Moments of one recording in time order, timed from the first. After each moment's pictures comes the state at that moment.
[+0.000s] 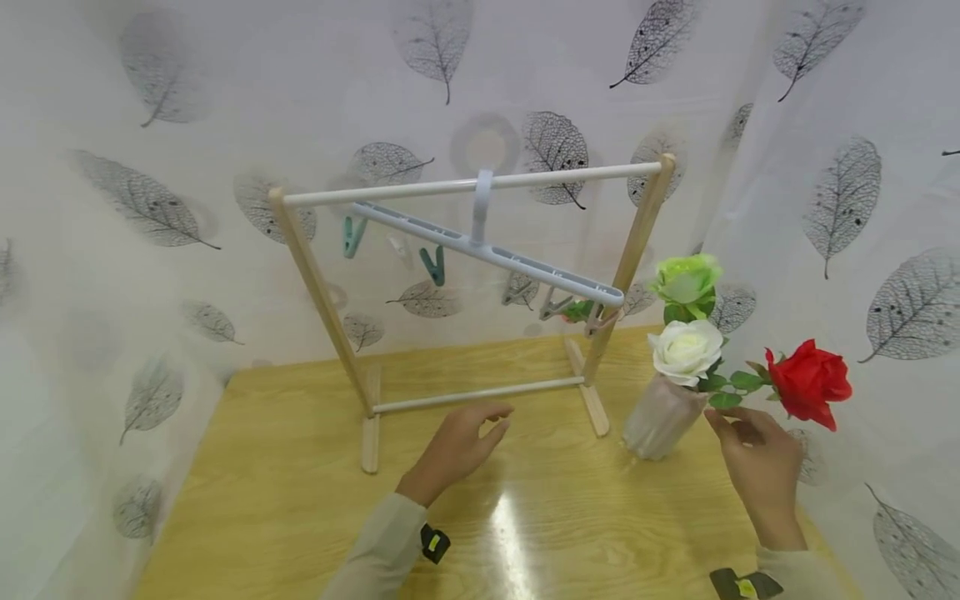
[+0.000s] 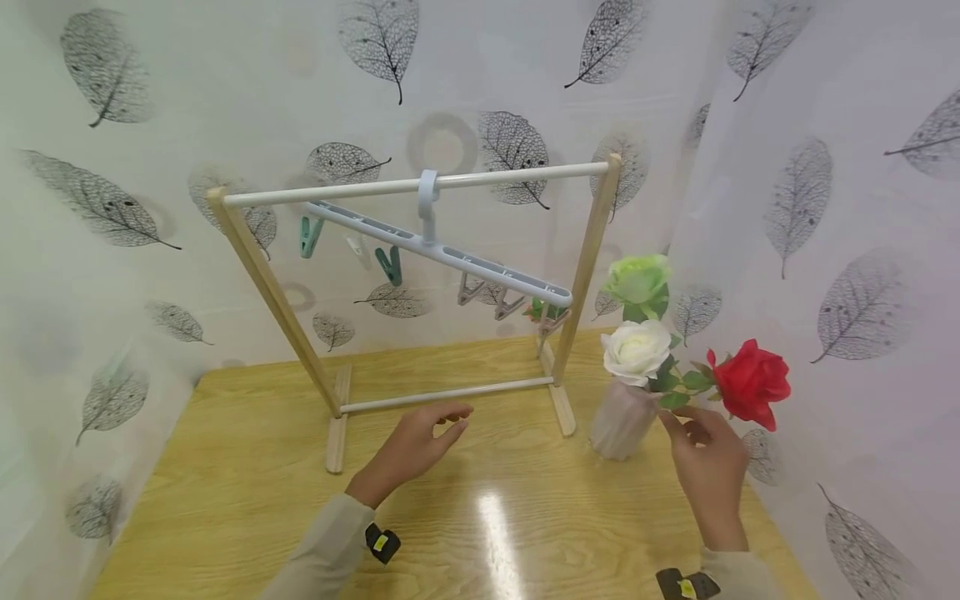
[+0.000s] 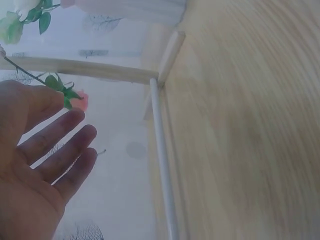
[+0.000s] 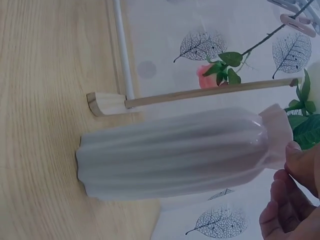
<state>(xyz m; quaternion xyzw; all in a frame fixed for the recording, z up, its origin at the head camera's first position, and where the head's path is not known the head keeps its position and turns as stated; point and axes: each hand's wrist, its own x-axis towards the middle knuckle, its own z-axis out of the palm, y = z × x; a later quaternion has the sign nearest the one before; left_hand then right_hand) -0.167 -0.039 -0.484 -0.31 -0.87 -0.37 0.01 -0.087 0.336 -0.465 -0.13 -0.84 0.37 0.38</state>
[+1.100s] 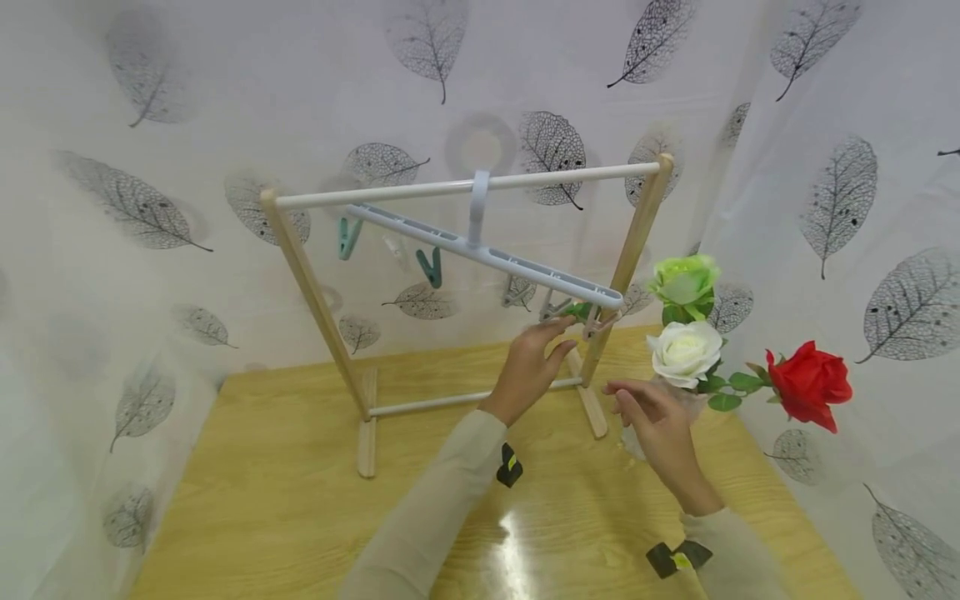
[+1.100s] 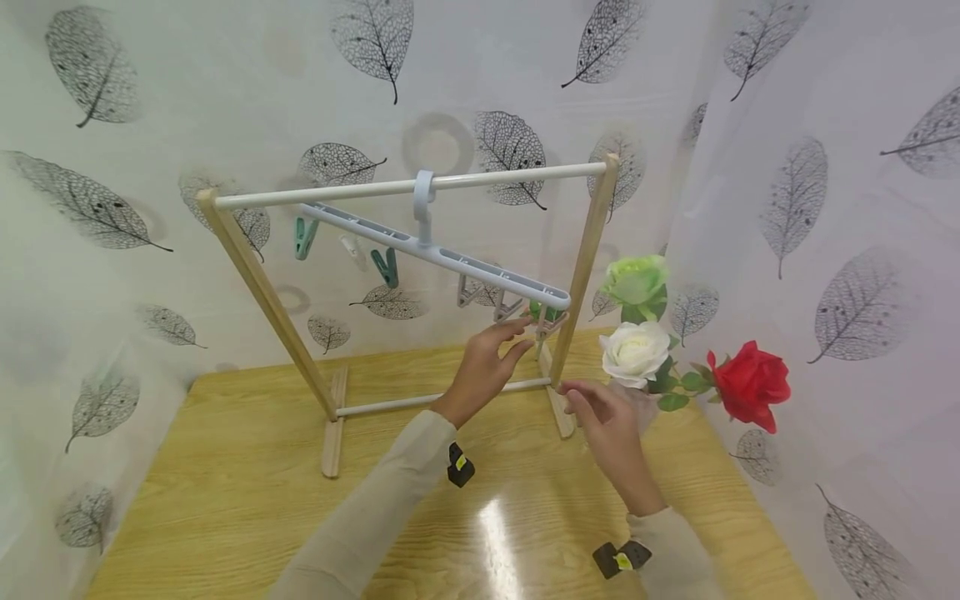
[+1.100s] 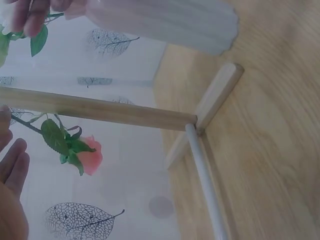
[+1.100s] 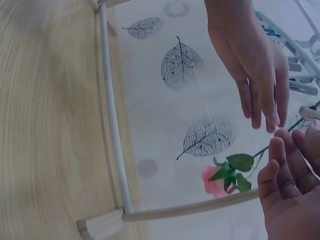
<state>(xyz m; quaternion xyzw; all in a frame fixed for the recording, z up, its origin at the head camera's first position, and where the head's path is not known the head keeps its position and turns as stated) -0.247 0.069 -0.444 -0.38 -0.78 -0.45 0.21 -0.127 0.259 -0.461 0.18 -0.75 0.60 0.22</state>
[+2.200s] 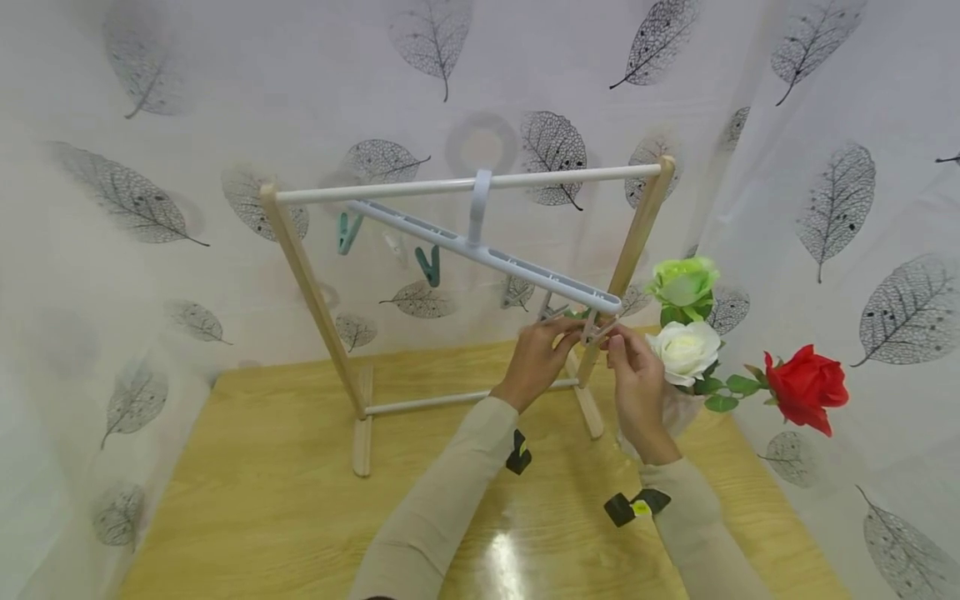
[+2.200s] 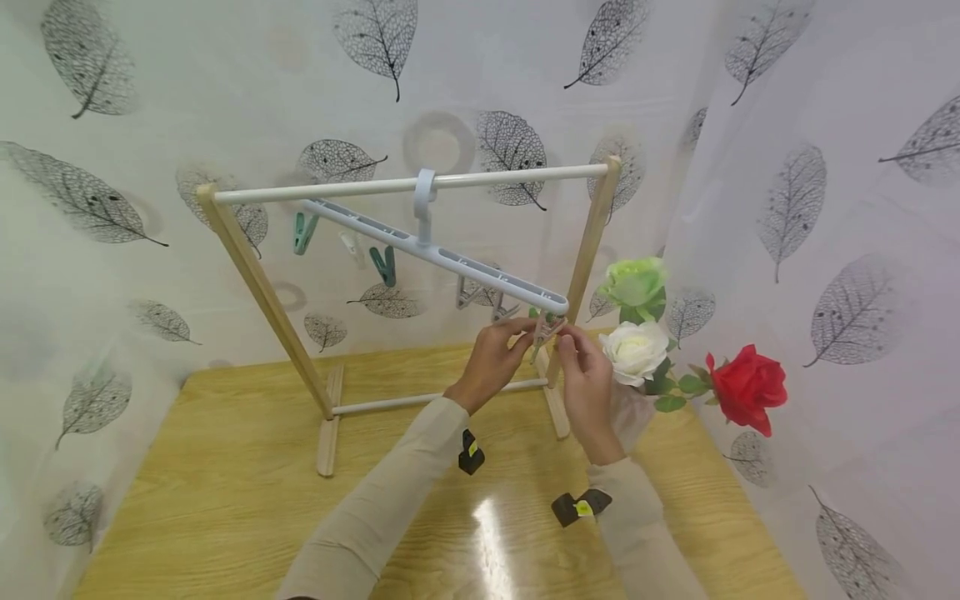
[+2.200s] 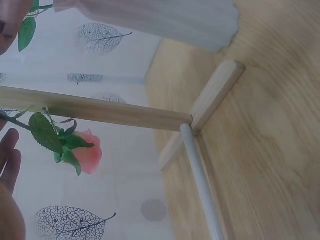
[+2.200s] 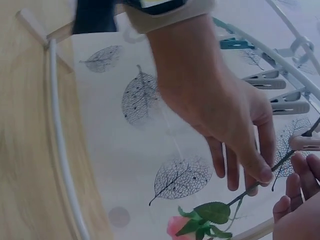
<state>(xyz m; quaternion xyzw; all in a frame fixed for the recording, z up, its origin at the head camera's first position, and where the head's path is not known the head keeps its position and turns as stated) -0.261 0.086 -0.443 -0.37 -0.78 -0.46 0.20 -0.175 0.218 -0.419 0.05 -0.68 0.67 0.29</state>
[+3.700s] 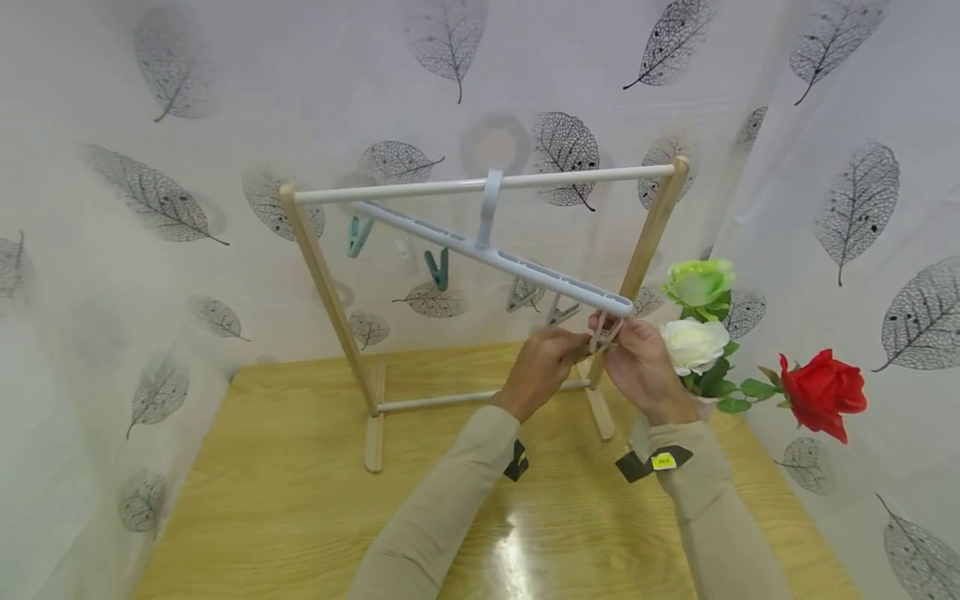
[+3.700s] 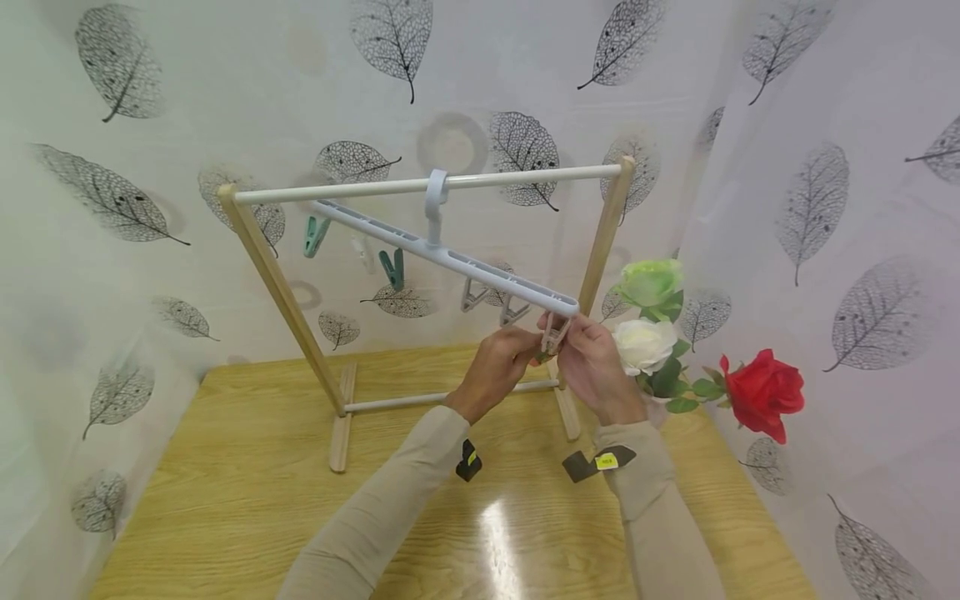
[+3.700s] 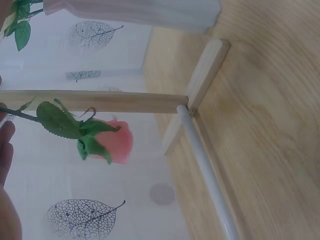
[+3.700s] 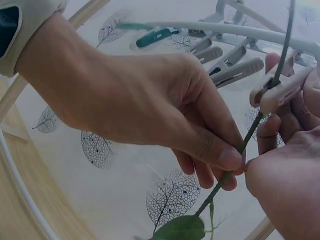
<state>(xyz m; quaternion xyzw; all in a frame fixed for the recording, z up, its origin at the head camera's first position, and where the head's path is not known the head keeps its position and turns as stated) -0.252 0.071 -0.446 -0.43 -0.78 -0.38 0.26 -0.211 0.237 -0.410 0.29 -0.36 0.89 -0.04</state>
